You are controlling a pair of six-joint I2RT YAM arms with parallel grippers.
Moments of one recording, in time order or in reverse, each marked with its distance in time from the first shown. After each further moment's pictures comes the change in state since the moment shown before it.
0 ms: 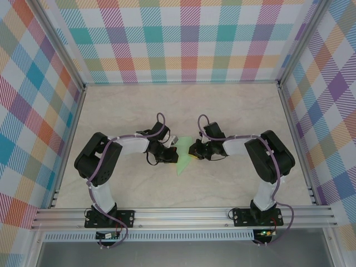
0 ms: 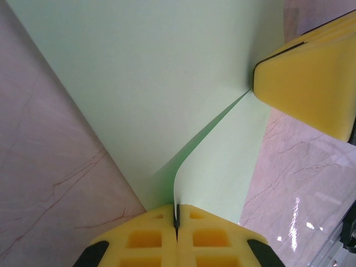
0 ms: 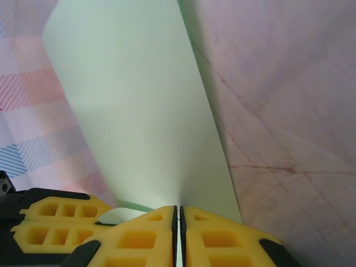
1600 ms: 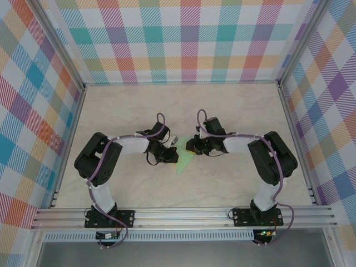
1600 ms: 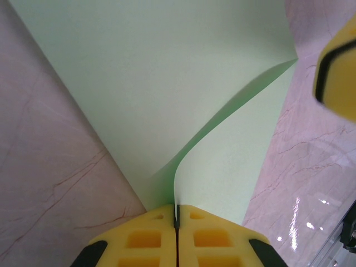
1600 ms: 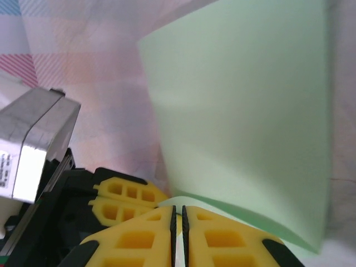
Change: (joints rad) left arm 0.000 0.000 0.000 0.000 0.000 0.000; right arm 0.002 -0.030 0.053 -0.009 -0.098 -0.068
